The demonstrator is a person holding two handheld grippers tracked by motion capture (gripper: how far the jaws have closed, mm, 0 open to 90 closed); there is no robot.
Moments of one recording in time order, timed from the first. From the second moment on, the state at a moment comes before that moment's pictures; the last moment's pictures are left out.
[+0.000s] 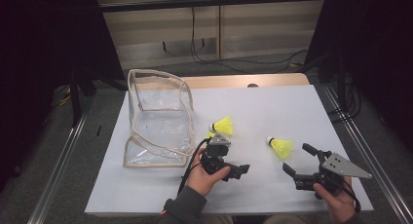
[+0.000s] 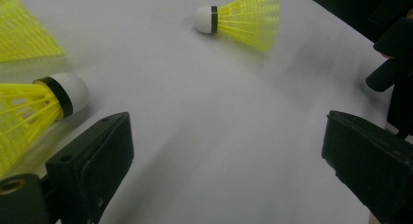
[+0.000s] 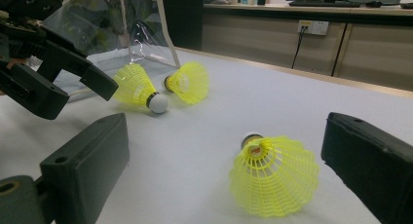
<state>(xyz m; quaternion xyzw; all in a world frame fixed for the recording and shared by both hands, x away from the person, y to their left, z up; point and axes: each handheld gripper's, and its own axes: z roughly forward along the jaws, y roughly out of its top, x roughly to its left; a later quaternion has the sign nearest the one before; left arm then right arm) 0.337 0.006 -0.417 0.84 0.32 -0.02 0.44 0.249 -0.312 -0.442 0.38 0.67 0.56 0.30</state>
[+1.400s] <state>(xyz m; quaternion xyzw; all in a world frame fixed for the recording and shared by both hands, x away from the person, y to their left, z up) 0.317 0.038 -0.422 0.86 0.27 -0.02 0.44 0.248 -0.310 -0.441 0.38 0.67 0.57 0.29</state>
